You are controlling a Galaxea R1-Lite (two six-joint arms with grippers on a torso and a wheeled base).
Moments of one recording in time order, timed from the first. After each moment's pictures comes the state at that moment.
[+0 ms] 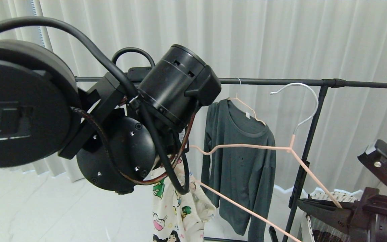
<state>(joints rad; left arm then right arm) -0.90 1.74 -1.56 0.71 0.79 -0.72 0.97 1.16 -0.61 -0.11 -0.13 0.31</state>
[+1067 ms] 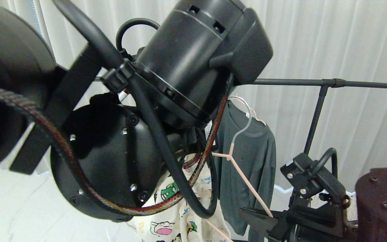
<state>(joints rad) -1.04 1.74 -1.67 0.71 0.76 -0.76 1.18 1.47 -0.63 -0.44 -0.22 0.46</state>
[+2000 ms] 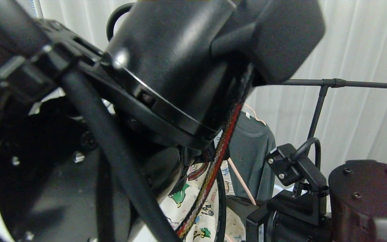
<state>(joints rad) -1.12 1.71 -1.67 0.71 0.77 -0.78 1.20 1.54 -0.70 -0.49 -0.30 0.50</state>
